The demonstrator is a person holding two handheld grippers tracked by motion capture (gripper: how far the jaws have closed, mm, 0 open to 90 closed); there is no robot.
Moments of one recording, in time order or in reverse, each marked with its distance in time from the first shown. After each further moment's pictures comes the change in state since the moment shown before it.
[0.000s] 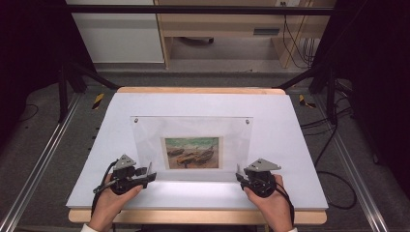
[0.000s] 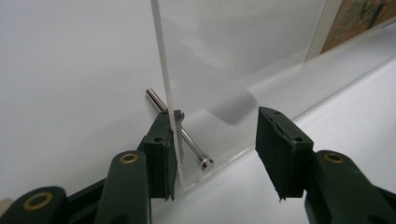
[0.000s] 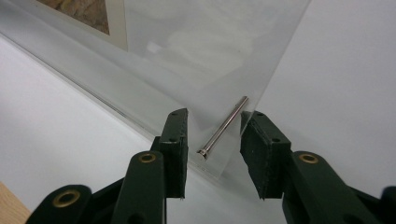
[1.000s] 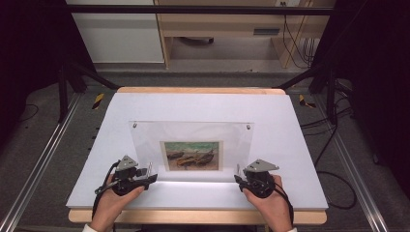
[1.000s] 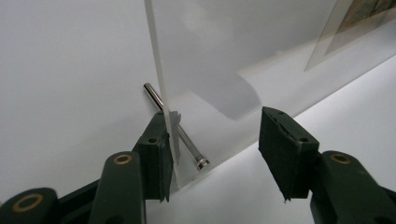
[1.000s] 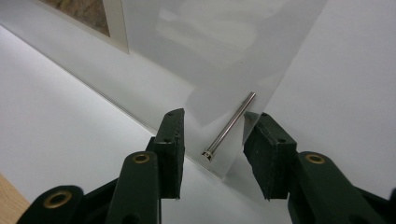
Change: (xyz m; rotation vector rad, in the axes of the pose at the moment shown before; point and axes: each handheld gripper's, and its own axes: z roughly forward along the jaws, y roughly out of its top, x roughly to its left) left arm -0.005 -0.001 0.003 0.013 0.017 0.008; right arm 0.002 -0.001 0.002 0.019 0.013 -0.010
